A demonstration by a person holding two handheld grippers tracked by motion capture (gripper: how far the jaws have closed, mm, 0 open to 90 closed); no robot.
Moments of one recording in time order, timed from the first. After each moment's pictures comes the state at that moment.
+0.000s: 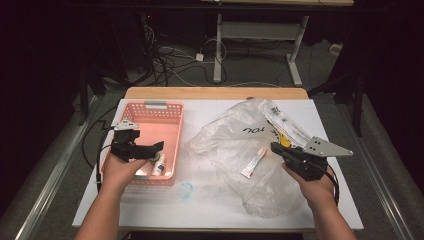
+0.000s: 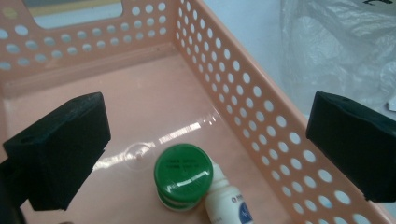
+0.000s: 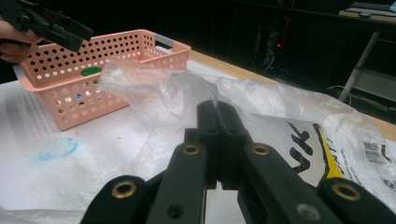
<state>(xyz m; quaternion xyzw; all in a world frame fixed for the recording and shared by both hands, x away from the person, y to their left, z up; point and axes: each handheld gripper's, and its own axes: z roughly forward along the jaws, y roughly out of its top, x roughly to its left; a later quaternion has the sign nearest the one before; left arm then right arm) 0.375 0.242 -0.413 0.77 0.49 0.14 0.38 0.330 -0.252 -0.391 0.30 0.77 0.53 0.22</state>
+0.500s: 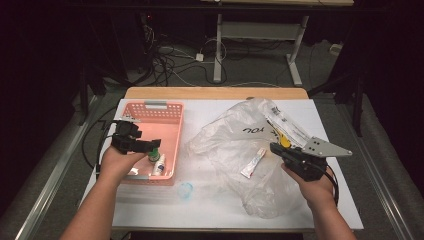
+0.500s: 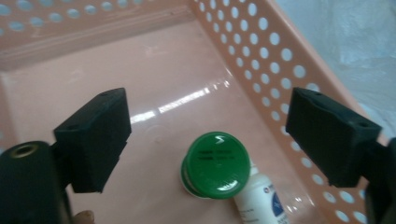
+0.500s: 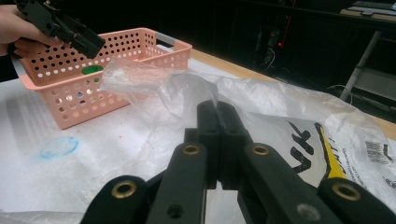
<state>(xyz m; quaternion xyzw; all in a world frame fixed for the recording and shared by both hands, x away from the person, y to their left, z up) 0.400 0.248 -0.419 0.79 0.51 0.07 0.33 0.330 -0.251 -0.392 0.29 0.77 0.53 0.22</state>
